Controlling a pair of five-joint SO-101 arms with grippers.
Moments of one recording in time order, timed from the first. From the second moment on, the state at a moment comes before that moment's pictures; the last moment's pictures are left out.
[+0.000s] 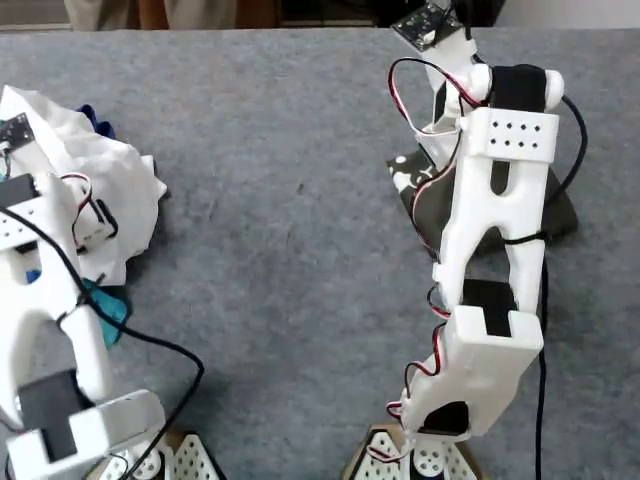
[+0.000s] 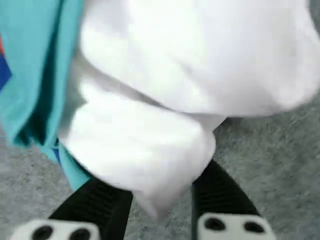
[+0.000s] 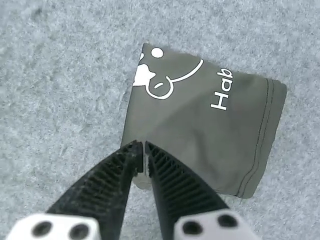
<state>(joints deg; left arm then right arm) -26.0 -10.5 18.8 72.8 1.1 2.0 18.6 -40.7 100.5 28.6</state>
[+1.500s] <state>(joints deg) 26.2 -28.3 -8.5 100.2 8.1 11.2 18.6 -36.2 101.1 38.3</state>
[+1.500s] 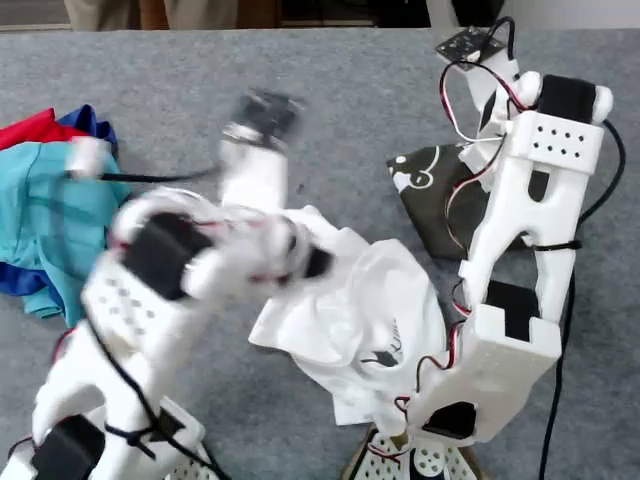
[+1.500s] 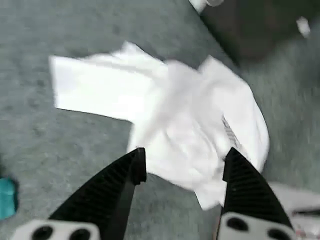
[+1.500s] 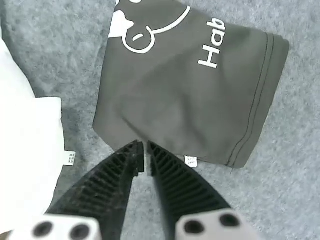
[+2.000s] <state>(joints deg) -24.7 -60.2 14.5 100.2 -8.9 -15.3 4.7 -15.3 100.9 44.4</state>
